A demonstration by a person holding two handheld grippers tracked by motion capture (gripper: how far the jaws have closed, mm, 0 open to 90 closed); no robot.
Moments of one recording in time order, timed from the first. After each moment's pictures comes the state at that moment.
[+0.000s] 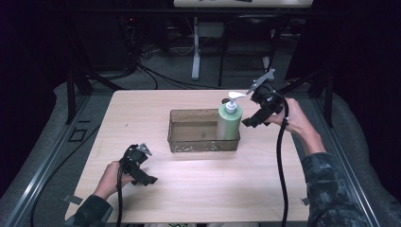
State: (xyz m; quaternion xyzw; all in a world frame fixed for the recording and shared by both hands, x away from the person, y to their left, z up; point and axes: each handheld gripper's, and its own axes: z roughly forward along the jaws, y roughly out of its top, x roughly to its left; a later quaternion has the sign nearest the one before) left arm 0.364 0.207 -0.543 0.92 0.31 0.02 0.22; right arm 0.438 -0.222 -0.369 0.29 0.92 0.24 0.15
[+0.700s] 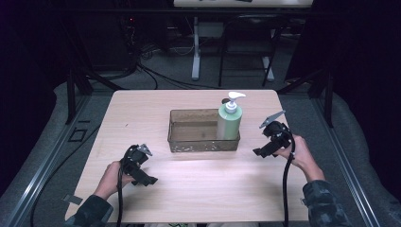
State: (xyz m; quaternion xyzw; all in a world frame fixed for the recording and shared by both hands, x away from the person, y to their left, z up) left arm 0.364 0.206 -0.545 0.92 0.31 0.02 0.22; right arm 0.407 -0.273 -0.491 0.35 0.90 0.23 0.12
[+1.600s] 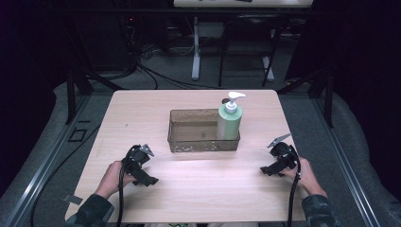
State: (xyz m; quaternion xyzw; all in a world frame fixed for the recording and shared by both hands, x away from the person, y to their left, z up) left arm 0.366 0.201 -0.547 0.93 0.31 0.02 0.21; right arm 0.382 -0.310 -0.566 0.41 0.88 0.20 0.10
